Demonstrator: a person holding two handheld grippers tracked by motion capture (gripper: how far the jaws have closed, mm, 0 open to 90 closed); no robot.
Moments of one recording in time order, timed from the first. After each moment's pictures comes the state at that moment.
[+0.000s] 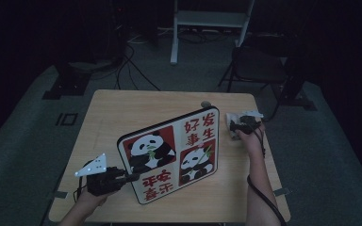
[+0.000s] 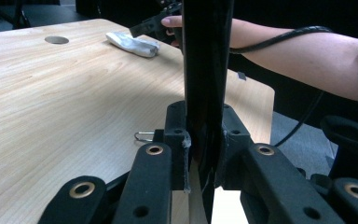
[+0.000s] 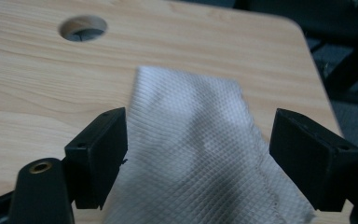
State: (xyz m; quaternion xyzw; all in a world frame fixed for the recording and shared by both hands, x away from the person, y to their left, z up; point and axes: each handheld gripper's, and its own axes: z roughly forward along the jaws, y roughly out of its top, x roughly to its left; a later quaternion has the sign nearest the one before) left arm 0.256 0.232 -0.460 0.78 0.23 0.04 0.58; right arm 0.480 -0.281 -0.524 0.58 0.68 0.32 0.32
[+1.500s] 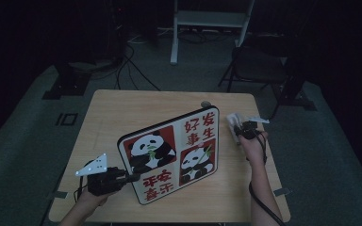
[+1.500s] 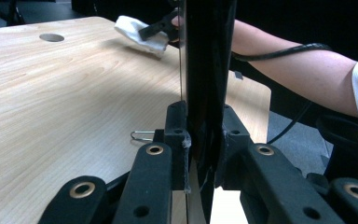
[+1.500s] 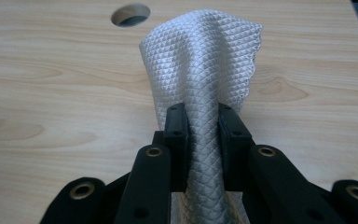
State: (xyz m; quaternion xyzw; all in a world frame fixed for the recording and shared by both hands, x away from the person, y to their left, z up) left arm 0.257 0.231 -0.461 0.78 0.23 0.03 0.58; right arm 0.443 -0.283 -0.514 0.59 0.68 0.36 0.24
